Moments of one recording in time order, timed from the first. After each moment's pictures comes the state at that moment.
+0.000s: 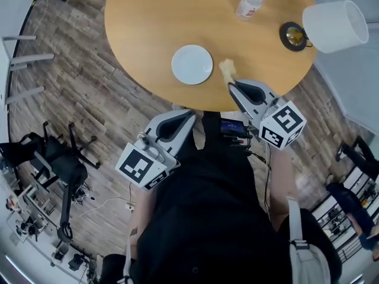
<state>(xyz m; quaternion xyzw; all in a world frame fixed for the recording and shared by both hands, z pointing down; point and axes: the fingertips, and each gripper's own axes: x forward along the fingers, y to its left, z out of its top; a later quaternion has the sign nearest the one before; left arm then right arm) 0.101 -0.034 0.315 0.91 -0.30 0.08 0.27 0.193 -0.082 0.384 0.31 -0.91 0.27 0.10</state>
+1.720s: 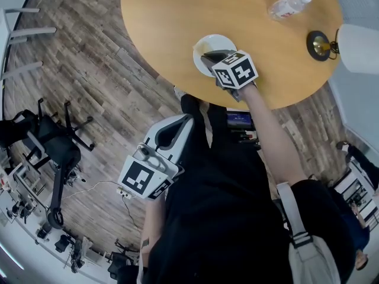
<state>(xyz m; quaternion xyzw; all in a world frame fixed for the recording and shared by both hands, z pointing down) 0.021 -0.004 0.343 0.86 -0.41 0.05 0.31 0.040 -0.125 0.587 0.21 -0.86 0.34 0.32</state>
